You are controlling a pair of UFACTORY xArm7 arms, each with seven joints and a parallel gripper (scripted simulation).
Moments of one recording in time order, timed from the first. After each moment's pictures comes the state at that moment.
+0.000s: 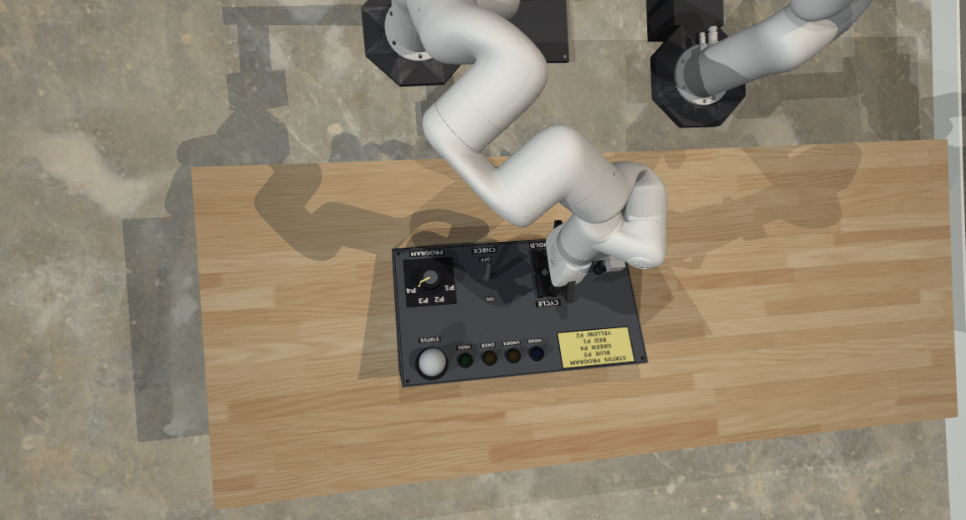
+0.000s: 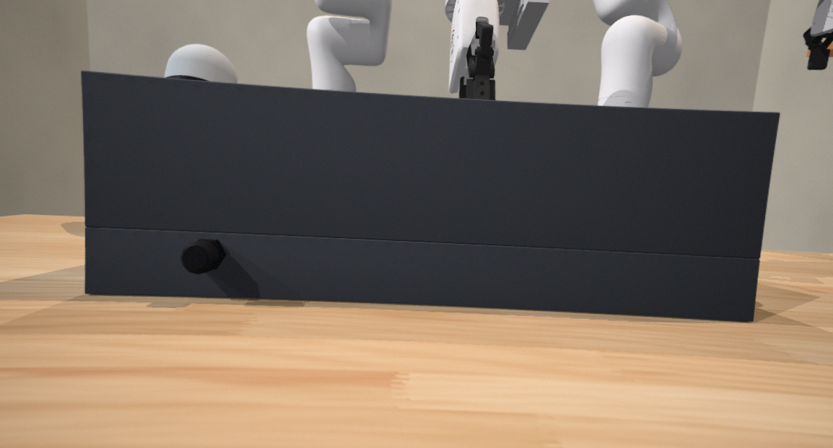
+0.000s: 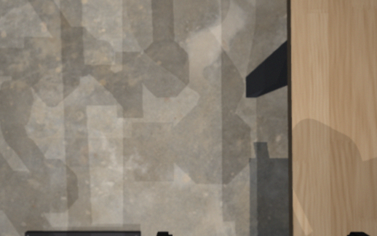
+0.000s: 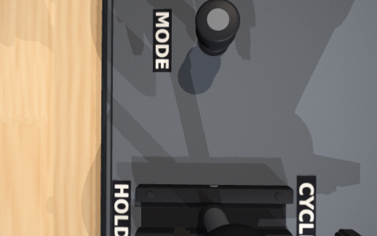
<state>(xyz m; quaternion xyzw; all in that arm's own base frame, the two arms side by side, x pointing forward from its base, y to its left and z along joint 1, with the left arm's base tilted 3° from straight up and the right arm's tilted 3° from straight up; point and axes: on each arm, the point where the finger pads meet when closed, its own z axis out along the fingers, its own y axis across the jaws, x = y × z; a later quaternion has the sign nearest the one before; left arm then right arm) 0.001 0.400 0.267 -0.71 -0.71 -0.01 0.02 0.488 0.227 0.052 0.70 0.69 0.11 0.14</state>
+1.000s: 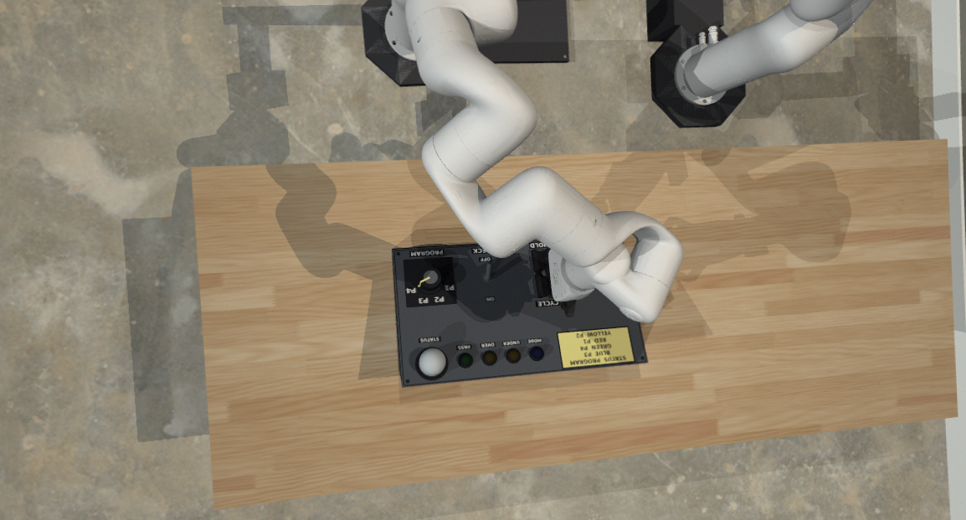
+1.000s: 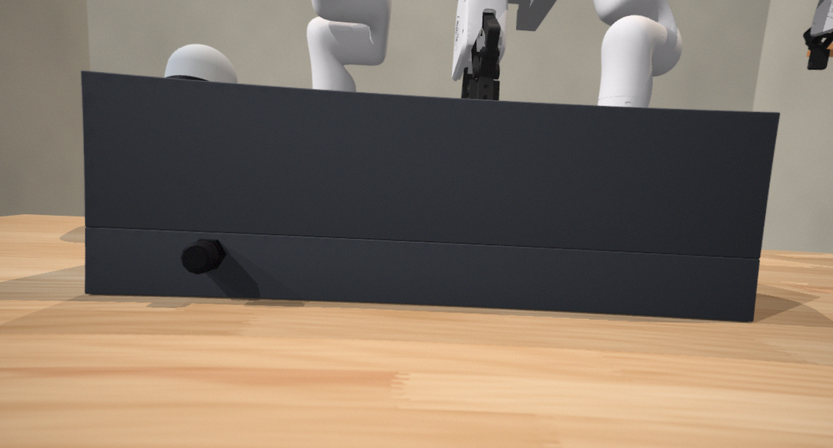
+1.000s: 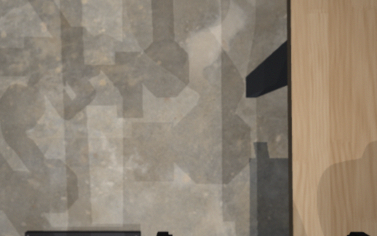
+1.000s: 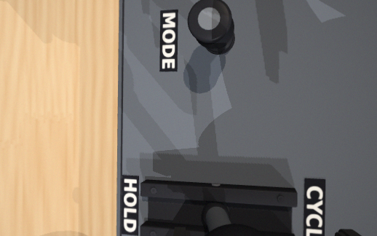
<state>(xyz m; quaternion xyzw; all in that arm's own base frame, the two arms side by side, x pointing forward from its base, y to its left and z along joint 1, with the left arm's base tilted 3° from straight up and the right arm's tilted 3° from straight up) 0.001 0.400 0.267 -0.71 -0.71 -0.01 0.02 0.502 0.227 0.054 0.71 0.70 0.05 0.08</state>
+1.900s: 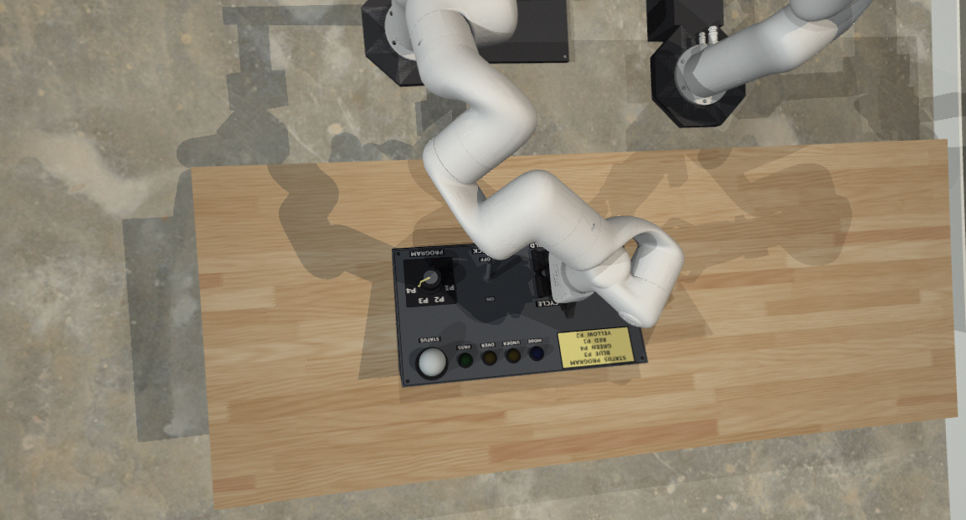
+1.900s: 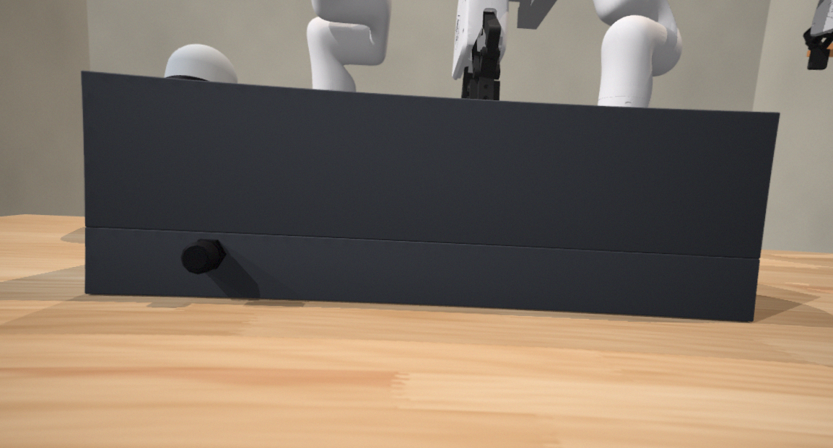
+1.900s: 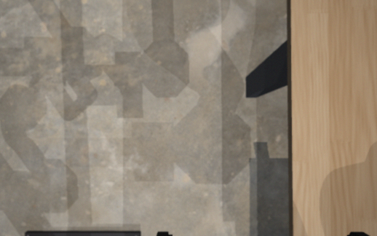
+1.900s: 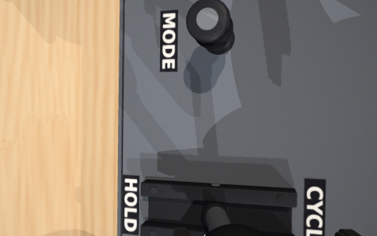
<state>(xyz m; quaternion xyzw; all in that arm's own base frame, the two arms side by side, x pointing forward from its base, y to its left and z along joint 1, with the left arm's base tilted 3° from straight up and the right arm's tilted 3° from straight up) 0.001 0.400 0.267 -0.71 -0.71 -0.01 0.02 0.503 0.227 0.054 0.71 0.70 0.04 0.07</state>
